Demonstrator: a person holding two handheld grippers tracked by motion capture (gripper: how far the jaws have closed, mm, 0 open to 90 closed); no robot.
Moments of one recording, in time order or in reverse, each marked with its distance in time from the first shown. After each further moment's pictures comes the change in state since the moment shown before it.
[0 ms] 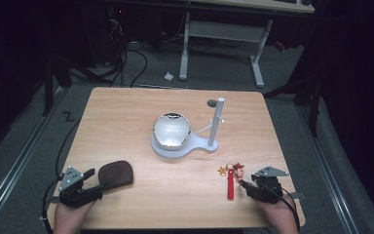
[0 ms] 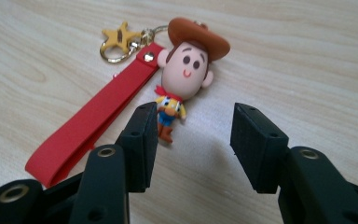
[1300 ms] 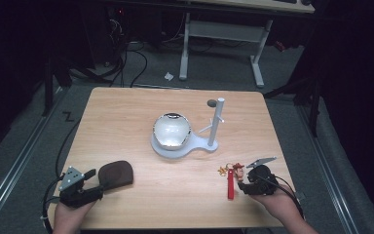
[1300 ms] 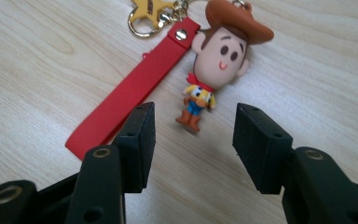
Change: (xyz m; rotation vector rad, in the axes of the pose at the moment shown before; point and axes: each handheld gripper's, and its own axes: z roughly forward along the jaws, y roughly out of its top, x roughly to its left) left arm 0.002 -0.002 0.002 0.017 -0.023 0.004; right arm 0.007 0.038 0.001 0.267 0.077 -0.065
